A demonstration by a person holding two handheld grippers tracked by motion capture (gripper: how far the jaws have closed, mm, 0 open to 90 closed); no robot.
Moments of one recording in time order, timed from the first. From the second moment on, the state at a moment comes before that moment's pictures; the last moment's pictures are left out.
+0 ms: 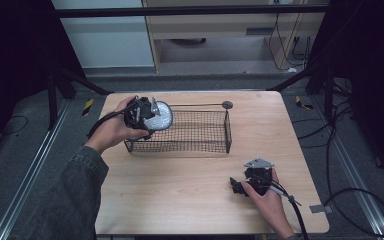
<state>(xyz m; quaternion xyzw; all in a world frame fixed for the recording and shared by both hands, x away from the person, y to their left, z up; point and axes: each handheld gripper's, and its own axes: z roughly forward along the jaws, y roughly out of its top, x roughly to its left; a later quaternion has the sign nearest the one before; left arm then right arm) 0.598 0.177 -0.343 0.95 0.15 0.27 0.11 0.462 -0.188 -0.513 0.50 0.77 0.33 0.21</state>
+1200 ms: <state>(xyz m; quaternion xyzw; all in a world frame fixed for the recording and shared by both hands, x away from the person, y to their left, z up) 0.620 0.169 -0.368 0.95 0.12 0.28 0.09 0.462 -0.188 -0.513 0.50 0.77 0.33 0.21</state>
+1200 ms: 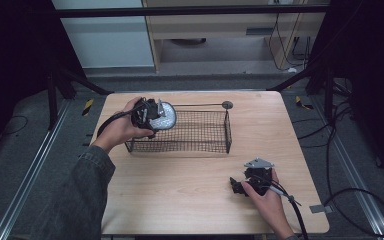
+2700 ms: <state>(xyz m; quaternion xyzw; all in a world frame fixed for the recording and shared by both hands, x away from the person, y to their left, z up) 0.631 0.175 -0.374 0.94 0.17 0.25 0.13 0.462 -0.188 -0.513 0.50 0.77 0.33 0.21</state>
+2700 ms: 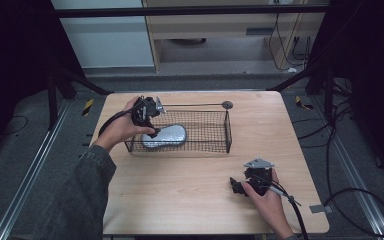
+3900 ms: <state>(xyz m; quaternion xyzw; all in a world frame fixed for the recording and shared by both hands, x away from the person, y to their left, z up) 0.602 0.168 -0.371 0.92 0.21 0.26 0.20 0.462 -0.188 -0.513 0.50 0.77 0.33 0.21</state>
